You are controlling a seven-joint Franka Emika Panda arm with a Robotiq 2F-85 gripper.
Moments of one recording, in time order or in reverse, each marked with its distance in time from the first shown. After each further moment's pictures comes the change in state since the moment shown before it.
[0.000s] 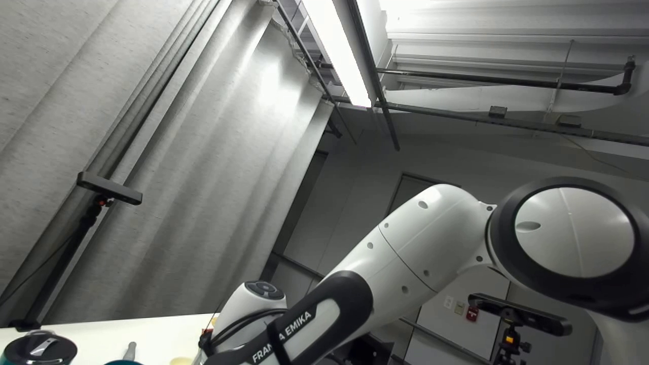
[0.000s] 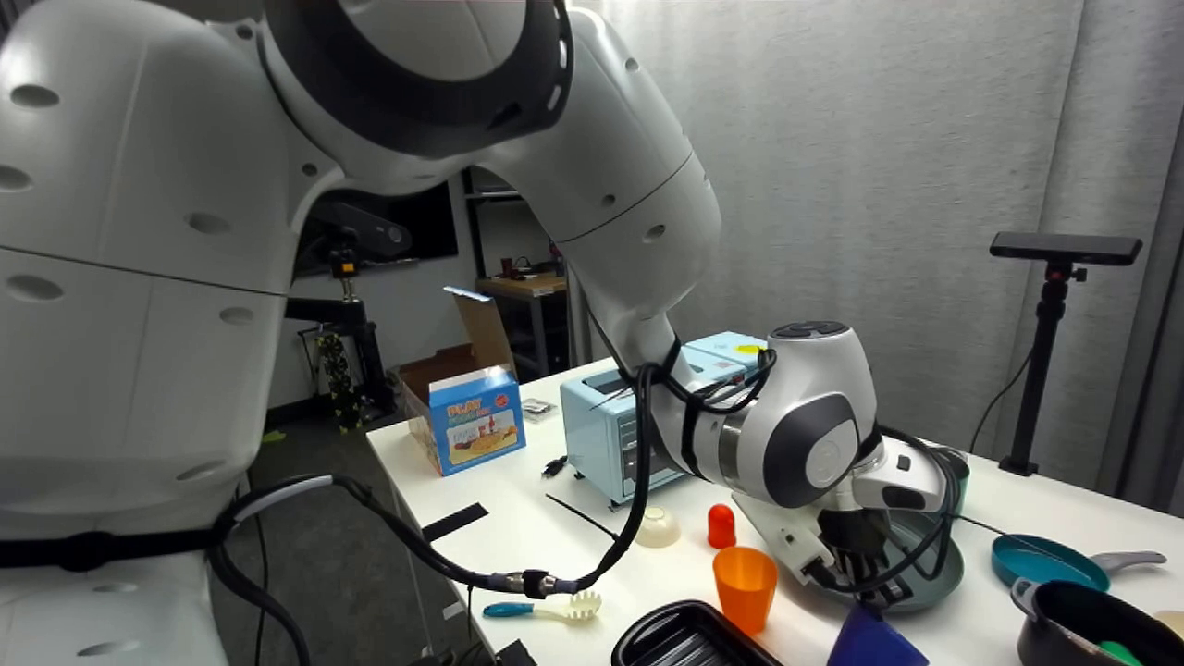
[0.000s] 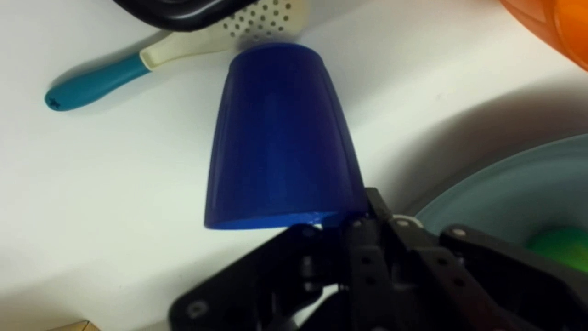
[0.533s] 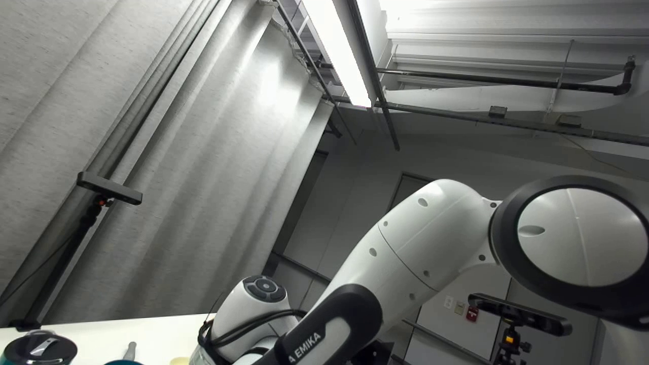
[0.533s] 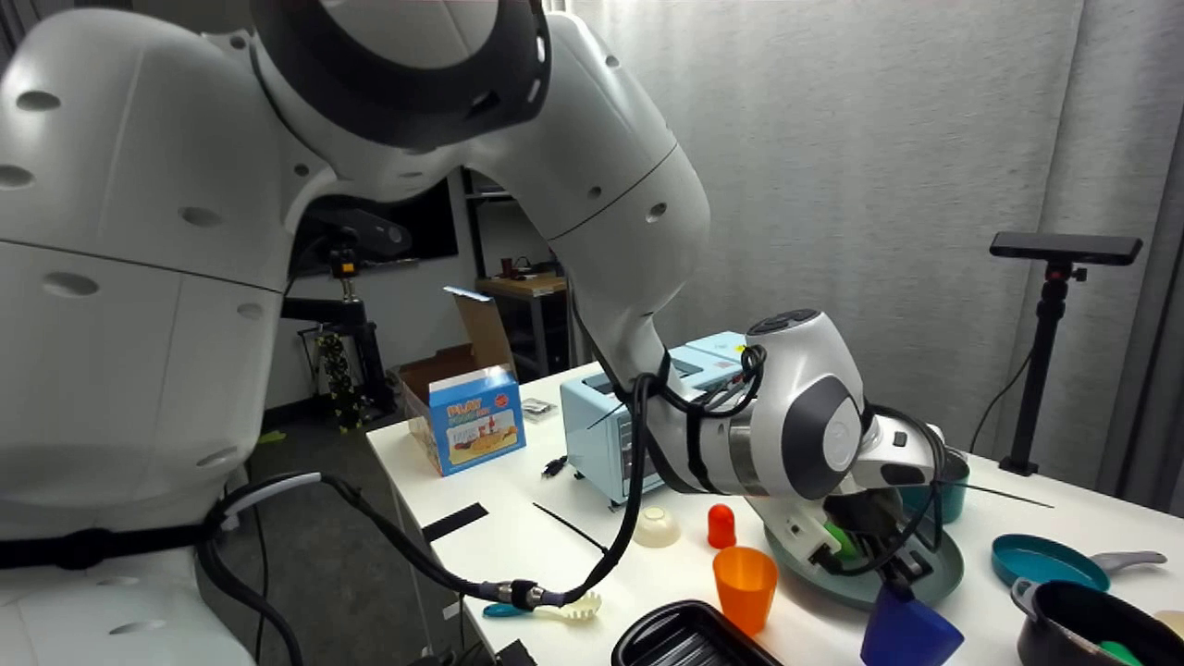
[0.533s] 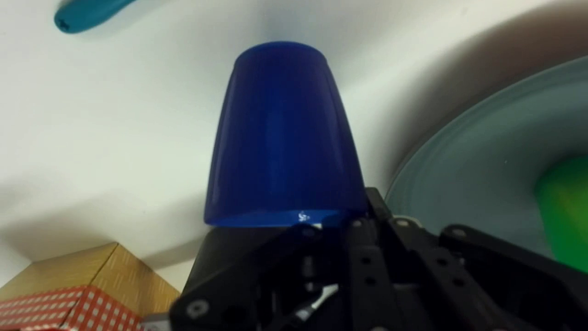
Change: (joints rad) arm 0.169 0.011 -0.198 0.000 -0.219 0.111 0.226
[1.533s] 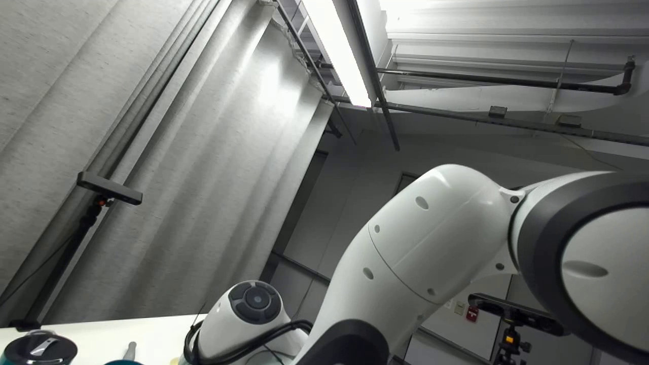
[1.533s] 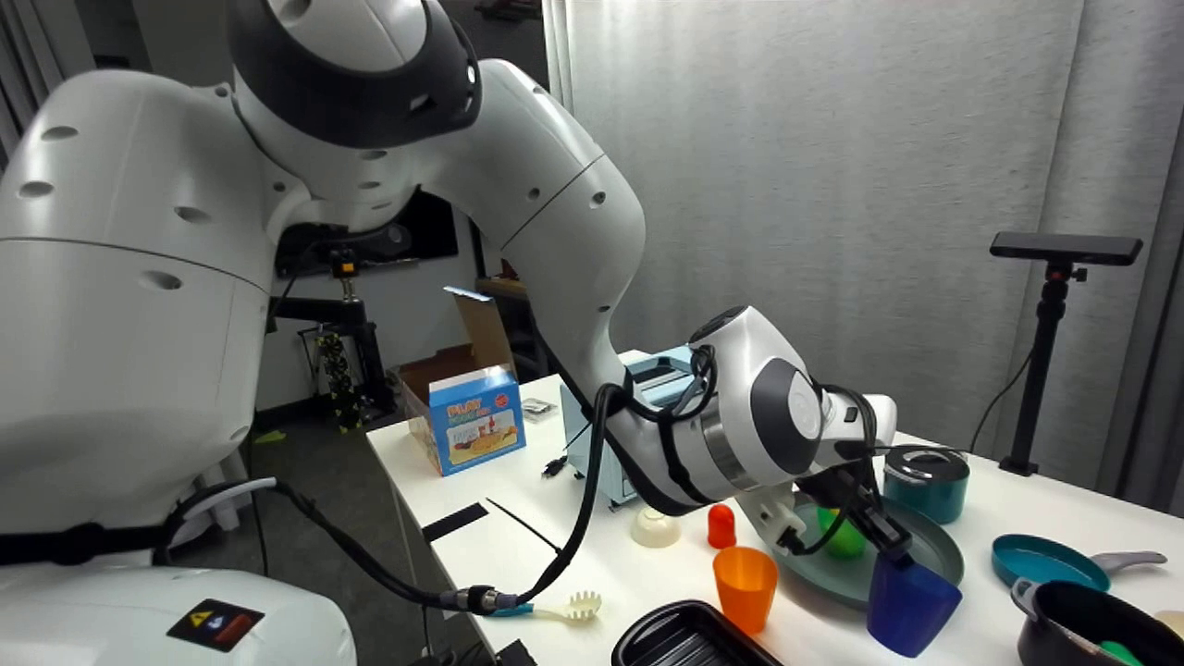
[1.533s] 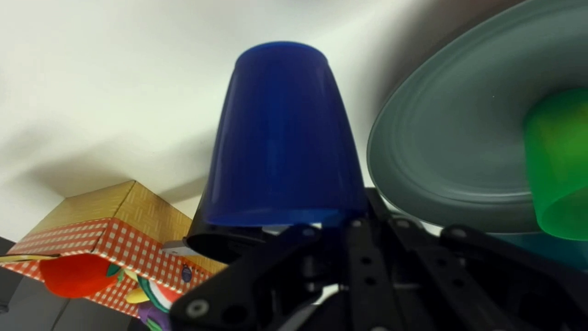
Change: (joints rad) arm 0.470 0.099 -0.448 -0.051 -0.123 0.146 0.297
